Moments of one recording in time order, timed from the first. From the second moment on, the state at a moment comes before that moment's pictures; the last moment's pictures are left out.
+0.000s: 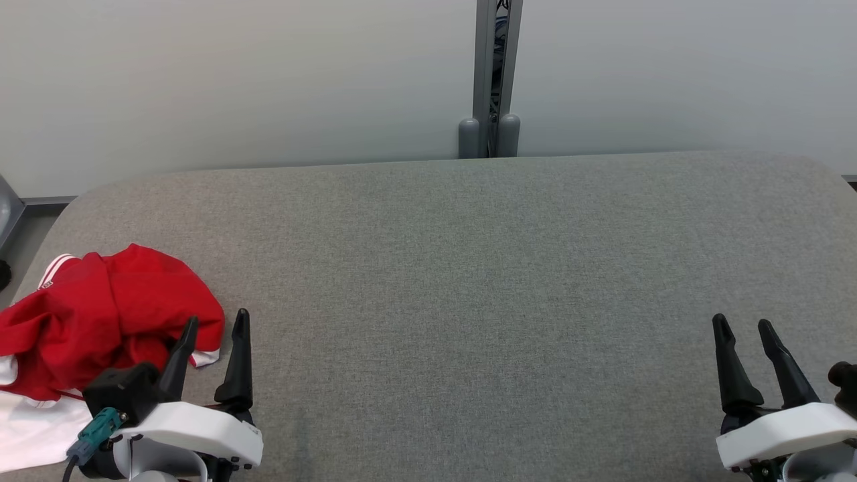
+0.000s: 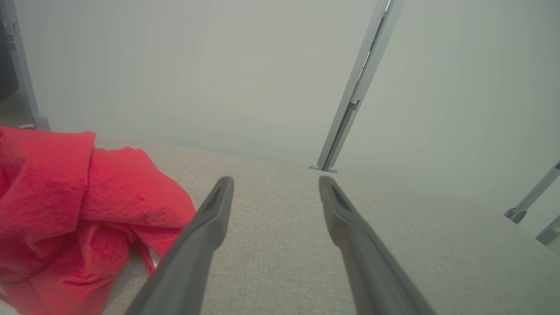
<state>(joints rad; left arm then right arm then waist) -0.07 0.22 -0.21 0.18 -0.60 0.07 -0.18 -0.04 -0.20 0.07 0.21 0.58 0.13 -0.17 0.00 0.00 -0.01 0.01</state>
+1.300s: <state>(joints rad) -0.10 0.24 -0.21 0.28 -0.38 0.10 -0.18 -0.05 -0.09 0.01 0.28 0.23 0.13 -0.23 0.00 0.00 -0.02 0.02</state>
